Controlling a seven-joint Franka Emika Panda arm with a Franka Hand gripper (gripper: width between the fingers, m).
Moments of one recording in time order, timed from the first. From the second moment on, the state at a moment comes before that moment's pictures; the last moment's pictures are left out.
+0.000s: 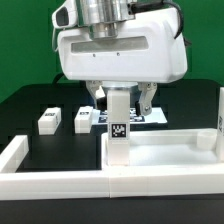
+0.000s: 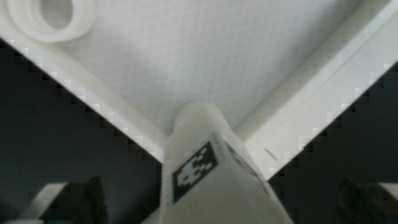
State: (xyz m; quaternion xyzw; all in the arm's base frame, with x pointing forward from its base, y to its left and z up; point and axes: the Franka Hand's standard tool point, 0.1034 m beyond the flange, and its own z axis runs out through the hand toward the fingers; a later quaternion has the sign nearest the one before) arm 0.626 -0.042 0.103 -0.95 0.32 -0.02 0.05
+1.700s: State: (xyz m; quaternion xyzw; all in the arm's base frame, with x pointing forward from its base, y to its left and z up) arm 0.631 -0.063 0.107 -0.75 0.66 -0.02 0.10
